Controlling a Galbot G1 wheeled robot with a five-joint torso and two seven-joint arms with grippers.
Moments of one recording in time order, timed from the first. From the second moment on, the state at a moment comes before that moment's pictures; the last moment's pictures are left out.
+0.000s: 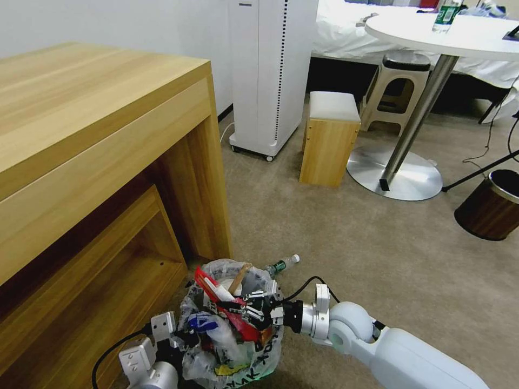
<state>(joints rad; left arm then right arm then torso) 1.78 -1.09 -0.25 -2.41 -0.78 0.35 -0.75 -0.90 0.88 -0.33 1.77 0.84 0.03 -0.63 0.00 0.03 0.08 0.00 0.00</state>
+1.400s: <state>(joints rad) 1.84 -1.12 -0.25 -2.41 -0.67 0.37 -0.68 -0.81 0.78 -0.13 1.86 0.99 0.02 -0.43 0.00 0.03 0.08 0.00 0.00</state>
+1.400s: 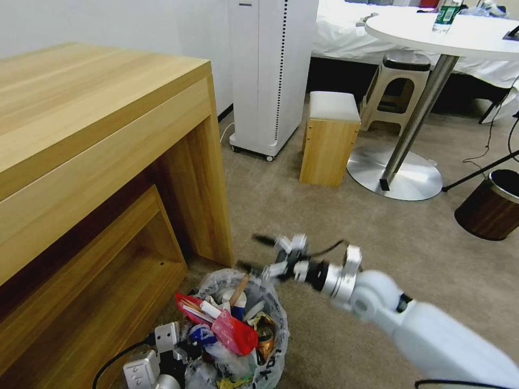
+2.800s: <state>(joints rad) 1.84 -1.03 -0.22 -2.41 -0.60 0.33 -0.60 -1.51 1.35 0.82 2.15 0.33 0.37 -0.08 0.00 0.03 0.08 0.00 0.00</state>
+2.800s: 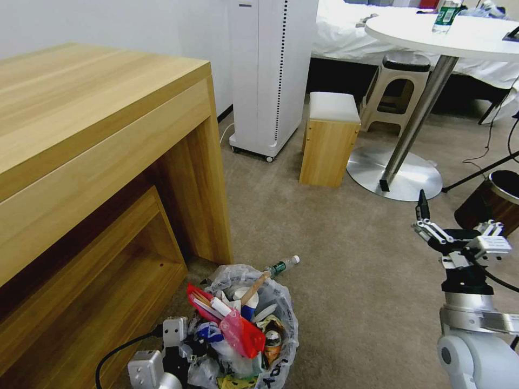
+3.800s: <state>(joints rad) 1.90 -1.06 -0.24 -2.43 -0.53 0.32 -0.55 -1.46 0.89 0.61 1.94 0.51 0.10 0.08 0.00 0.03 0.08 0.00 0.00</state>
